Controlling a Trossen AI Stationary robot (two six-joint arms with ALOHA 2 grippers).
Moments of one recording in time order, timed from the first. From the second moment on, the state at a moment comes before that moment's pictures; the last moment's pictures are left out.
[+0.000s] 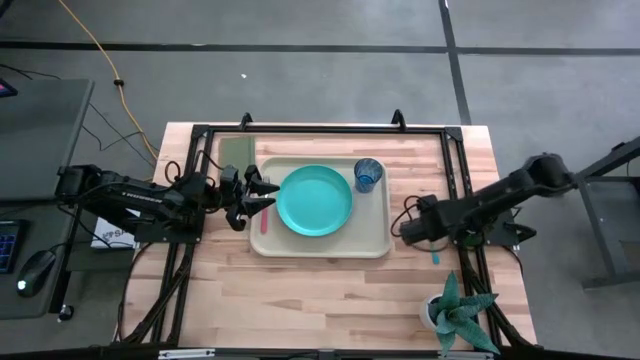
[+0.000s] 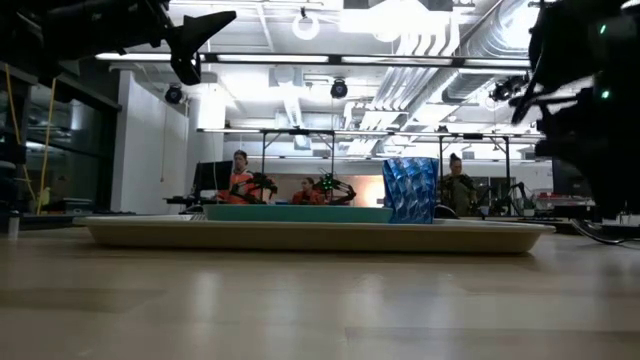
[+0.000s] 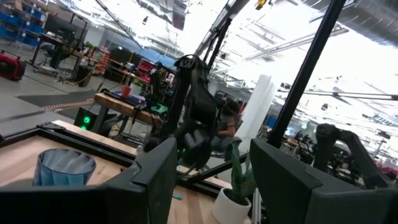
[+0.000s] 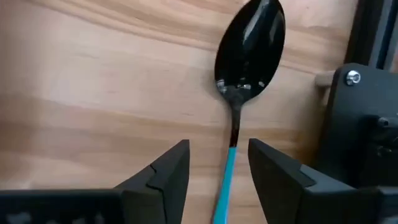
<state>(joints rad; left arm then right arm) 0.14 0.93 0.23 0.97 0.05 -0.43 0.29 1.30 0.64 -1.10 0.20 1.67</state>
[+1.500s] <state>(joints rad) 0.14 0.93 0.23 0.97 0.07 -0.42 0.36 1.29 0.47 -0.81 0.24 1.86</state>
